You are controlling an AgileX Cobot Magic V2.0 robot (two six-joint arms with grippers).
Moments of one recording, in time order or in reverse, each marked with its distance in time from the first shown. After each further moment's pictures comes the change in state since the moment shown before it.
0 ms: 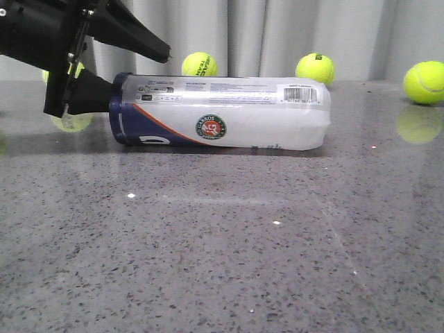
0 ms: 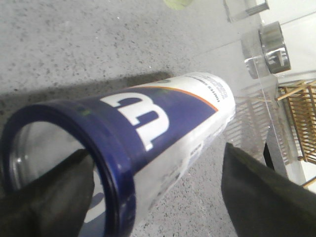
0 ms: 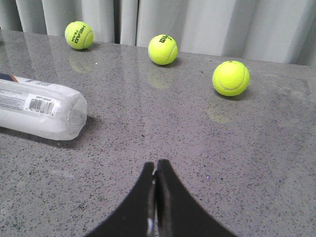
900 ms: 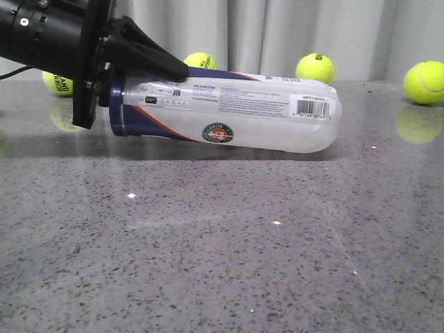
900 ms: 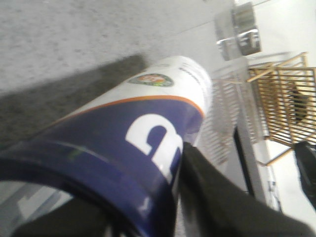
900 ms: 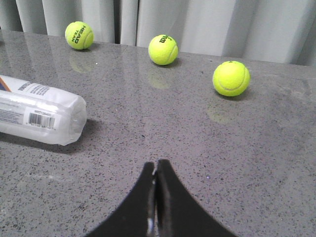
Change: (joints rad) left arm -0.051 0.052 -0.004 -0.060 0.073 0.011; right arm 0.000 0.000 0.000 0.000 0.000 0.000
